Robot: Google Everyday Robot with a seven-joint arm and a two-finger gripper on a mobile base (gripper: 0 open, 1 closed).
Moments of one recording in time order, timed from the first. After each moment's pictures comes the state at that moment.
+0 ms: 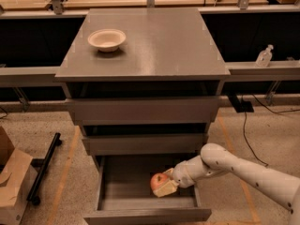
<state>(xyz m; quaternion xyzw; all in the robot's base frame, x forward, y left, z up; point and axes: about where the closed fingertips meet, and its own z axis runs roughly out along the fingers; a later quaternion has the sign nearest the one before) 0.496 -0.049 0.419 -0.47 0.77 0.40 0.19</state>
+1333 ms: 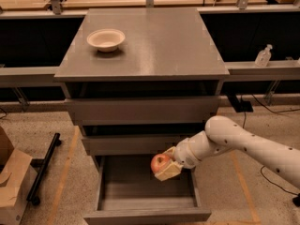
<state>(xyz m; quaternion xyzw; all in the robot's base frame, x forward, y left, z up) 0.500 -0.050 0.553 -0.54 0.75 0.33 0.21</state>
